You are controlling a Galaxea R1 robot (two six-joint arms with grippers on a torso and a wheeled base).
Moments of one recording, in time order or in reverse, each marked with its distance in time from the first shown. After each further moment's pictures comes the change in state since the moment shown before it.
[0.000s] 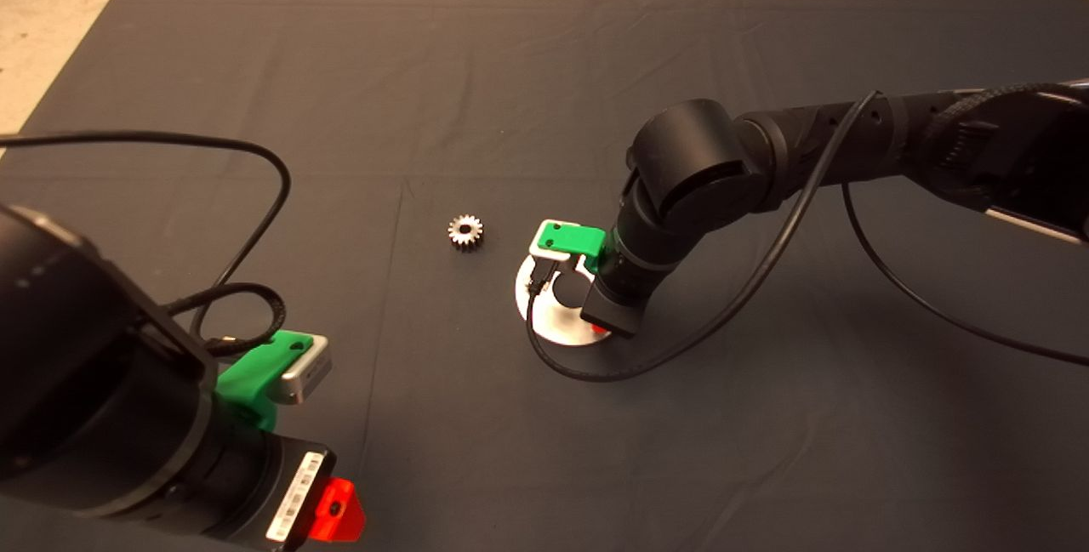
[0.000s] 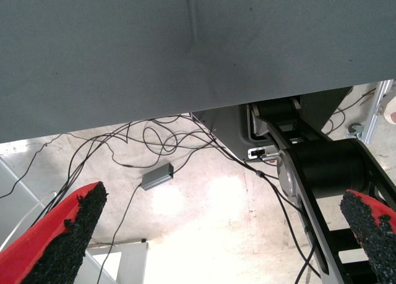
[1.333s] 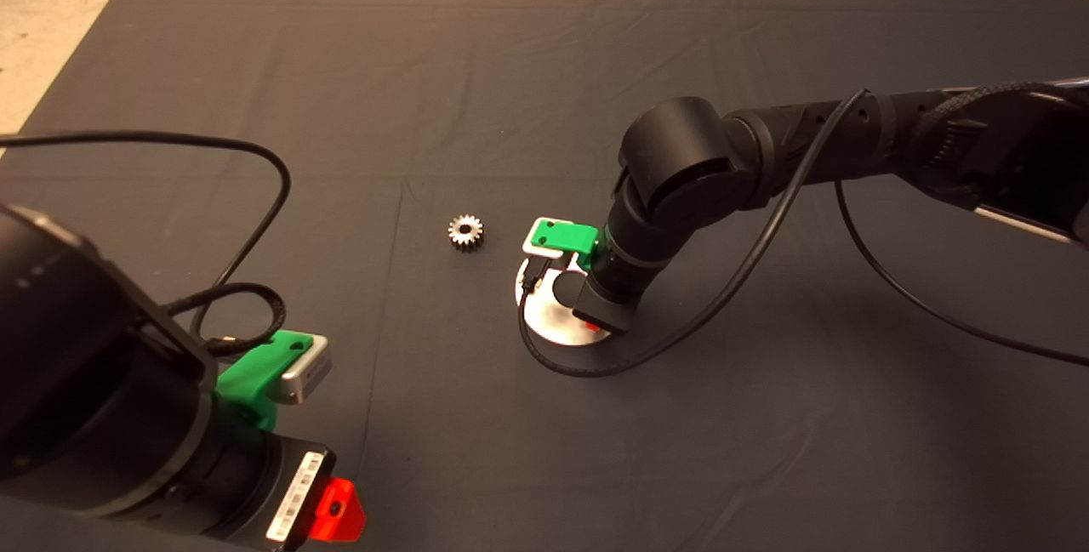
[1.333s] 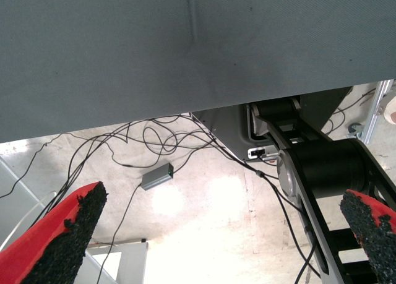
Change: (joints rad) left arm 0.000 0.000 0.000 0.000 0.000 0.000; right arm 0.000 0.016 -0.021 0.001 0.001 0.000
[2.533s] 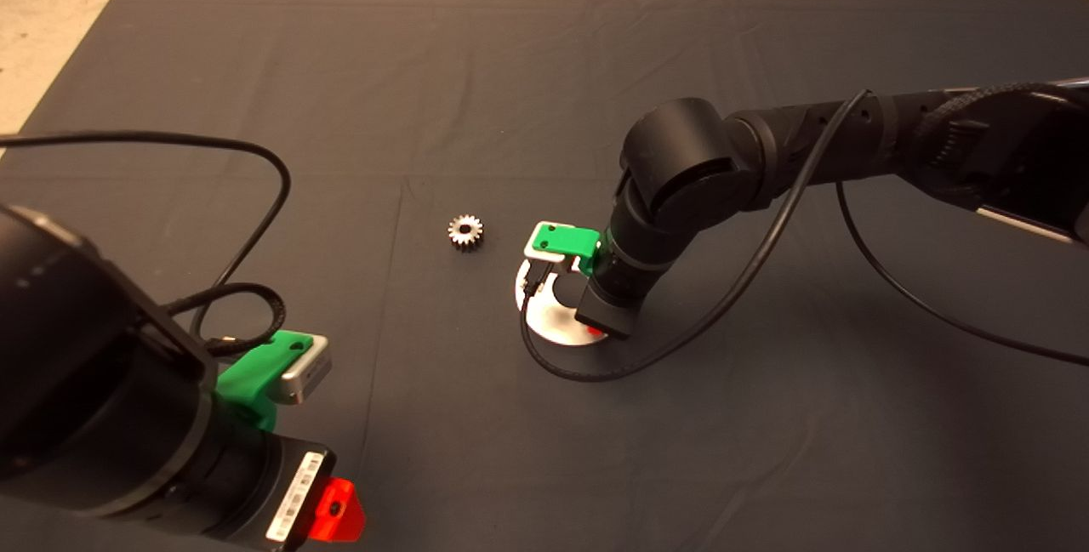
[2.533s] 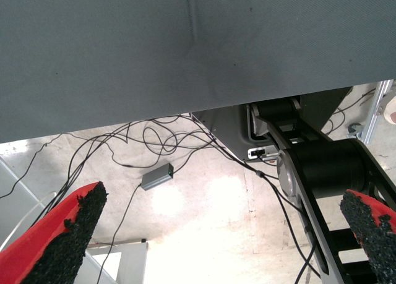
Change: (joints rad) left arm 0.000 0.000 0.000 0.000 0.000 0.000; right arm 0.000 -0.003 0.010 0.020 0.000 0.000
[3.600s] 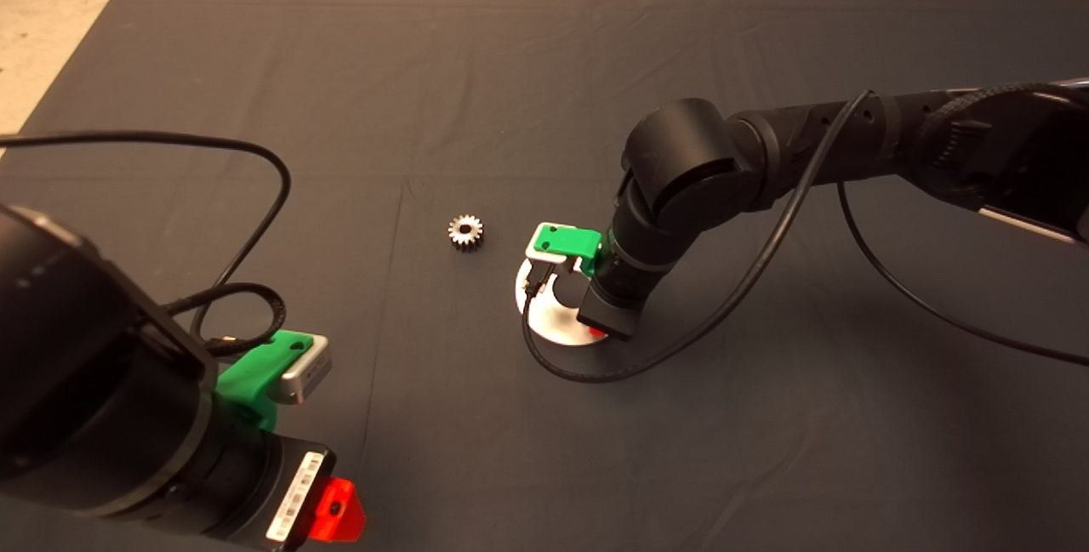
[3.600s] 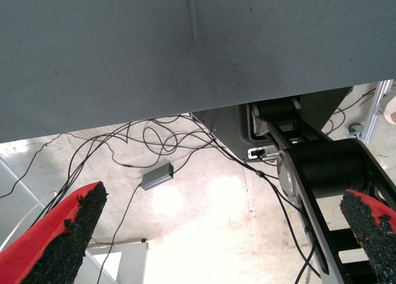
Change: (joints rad) left arm 0.000 0.000 0.000 0.000 0.000 0.000; right arm 0.000 -0.008 0.003 0.003 0.000 0.000
